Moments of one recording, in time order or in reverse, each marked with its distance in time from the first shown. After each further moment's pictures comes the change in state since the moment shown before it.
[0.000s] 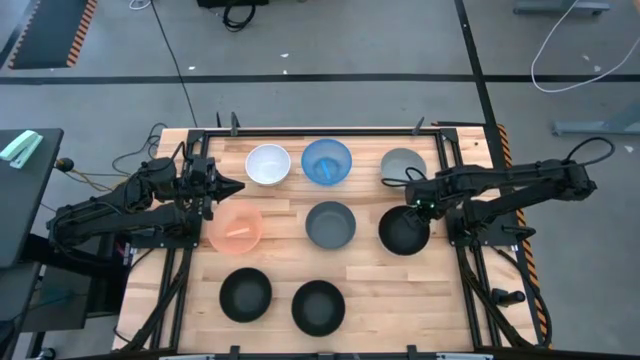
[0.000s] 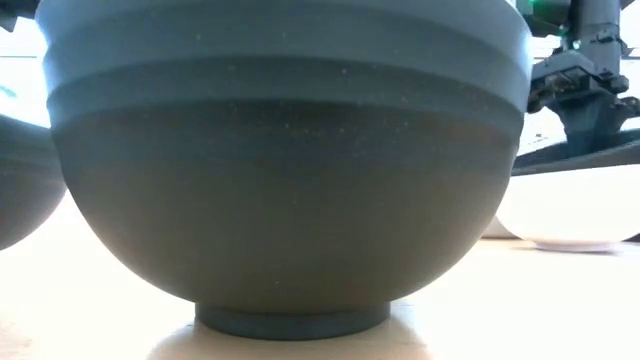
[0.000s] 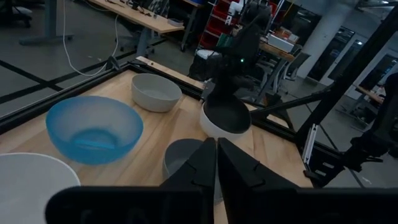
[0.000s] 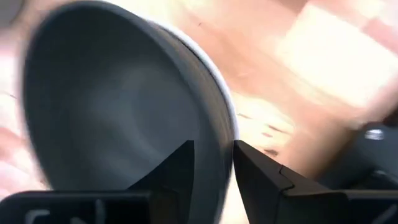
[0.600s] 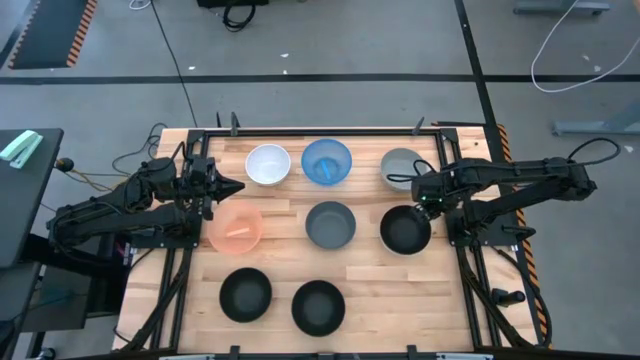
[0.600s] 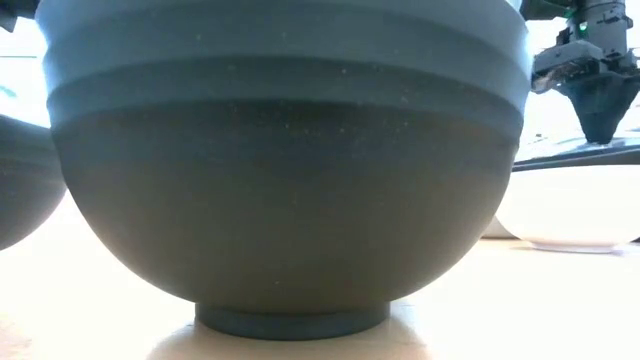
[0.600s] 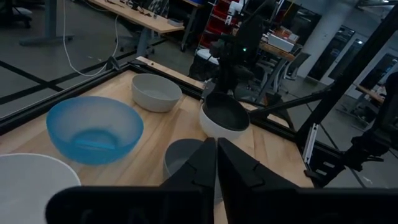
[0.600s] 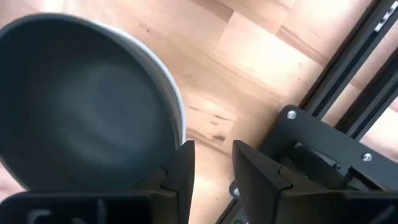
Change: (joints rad) left arm 0.000 0.000 0.000 -0.001 0.000 0.006; right arm 0.000 0.000 0.108 -0.223 0.086 0.016
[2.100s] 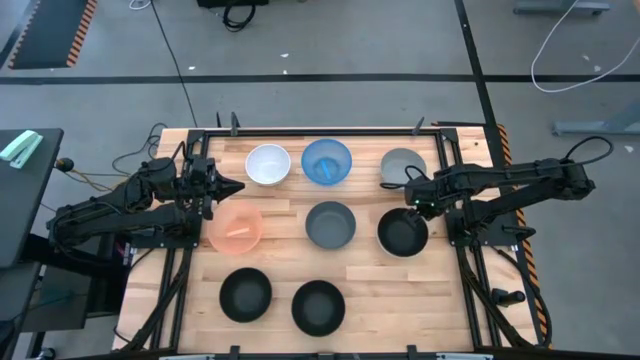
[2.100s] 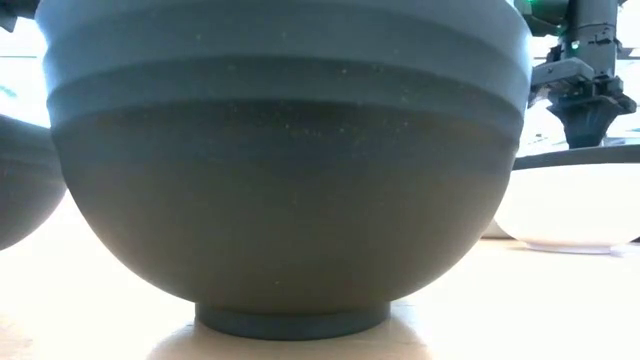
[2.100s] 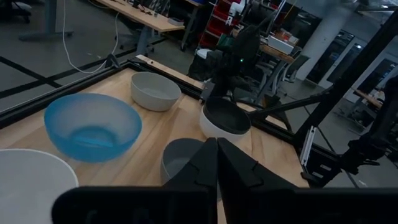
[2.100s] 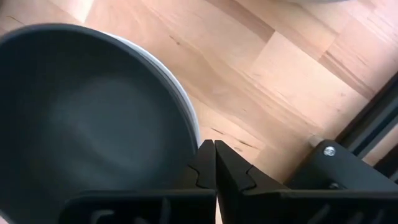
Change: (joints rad) left arm 0.000 0.000 0.000 0.000 0.000 -0.028; right arm 0.001 0.025 -0.094 0.183 0.000 -0.087
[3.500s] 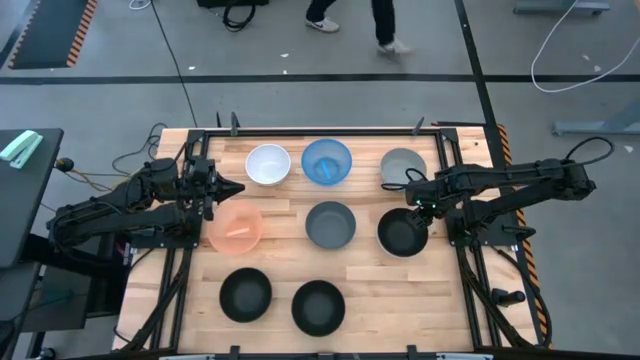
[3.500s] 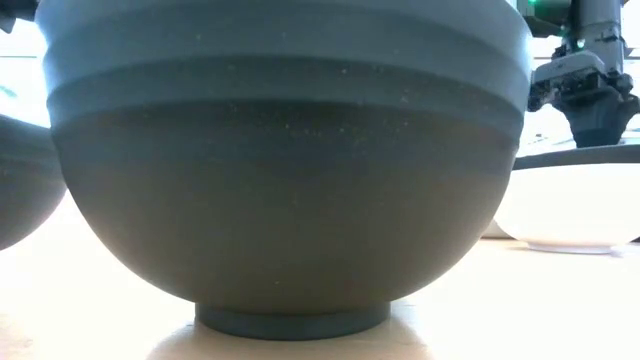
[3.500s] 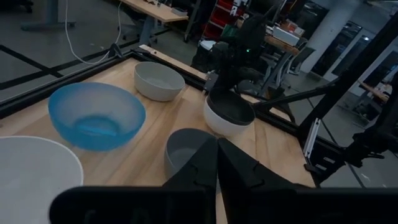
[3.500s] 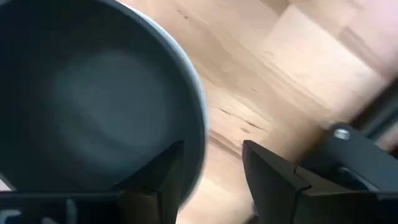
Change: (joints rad) left arm 0.000 0.000 0.000 -0.043 0.000 0.003; right arm -0.001 -0.012 -0.018 0.014 -0.089 -0.008
